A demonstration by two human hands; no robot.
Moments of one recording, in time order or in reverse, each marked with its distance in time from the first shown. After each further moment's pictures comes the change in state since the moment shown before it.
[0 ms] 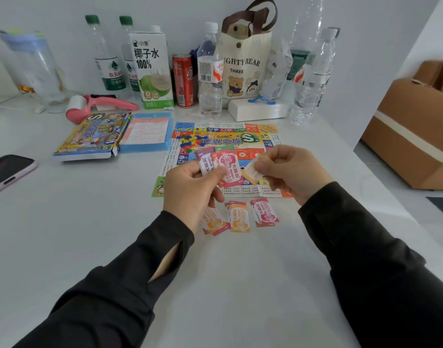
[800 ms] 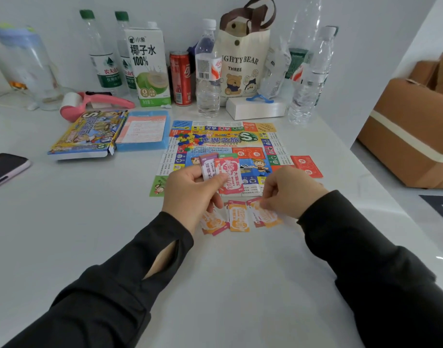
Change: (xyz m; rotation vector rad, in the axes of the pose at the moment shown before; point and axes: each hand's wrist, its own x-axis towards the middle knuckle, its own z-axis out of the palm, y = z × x) left_hand 0.002 -0.008 -0.003 0.044 -0.075 -0.021; right_hand -0.008 0.007 0.000 -1.040 -0.153 -0.036
